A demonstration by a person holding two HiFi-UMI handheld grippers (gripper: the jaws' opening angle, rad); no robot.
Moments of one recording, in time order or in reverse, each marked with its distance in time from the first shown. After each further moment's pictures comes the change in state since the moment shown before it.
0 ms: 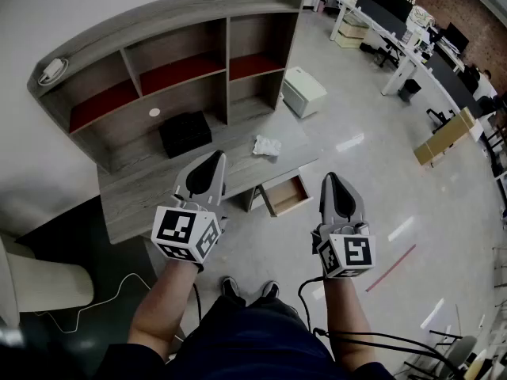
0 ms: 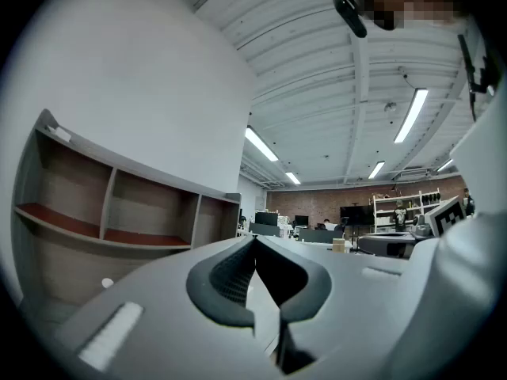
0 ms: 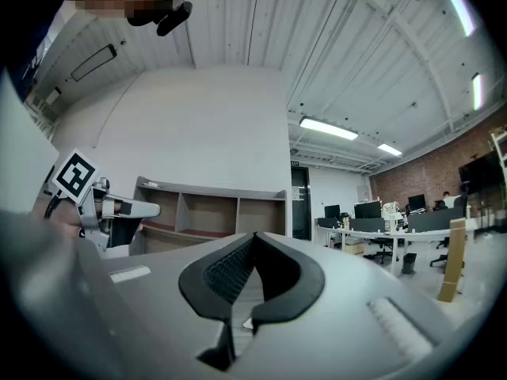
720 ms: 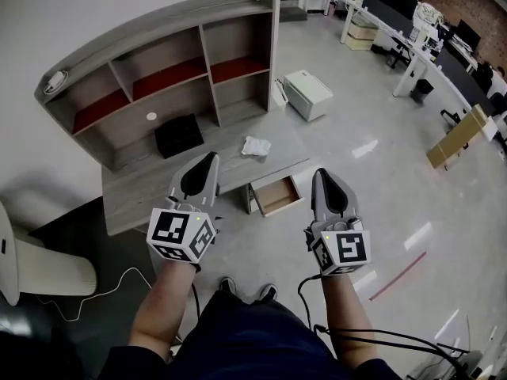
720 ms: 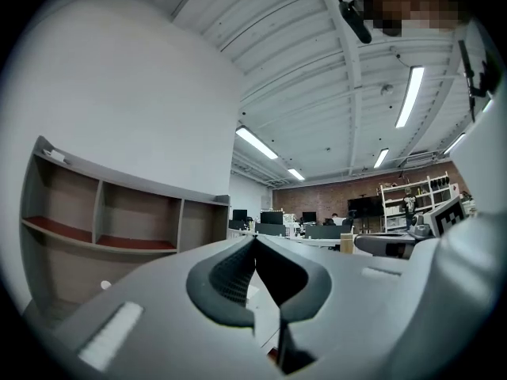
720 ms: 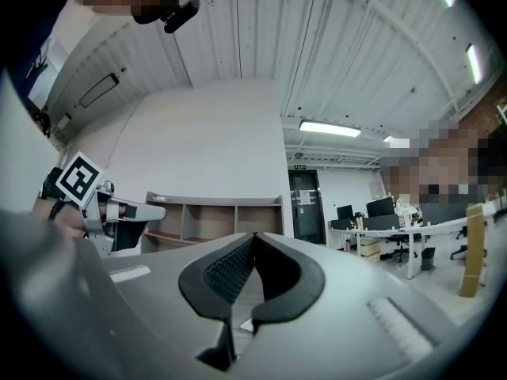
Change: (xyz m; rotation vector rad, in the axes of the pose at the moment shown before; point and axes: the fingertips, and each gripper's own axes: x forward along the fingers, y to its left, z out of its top) left arm 0.020 -0.098 0.000 0.064 -0.007 0.066; right arm -0.033 -0.079 0.003 0.058 -0.051 0.111
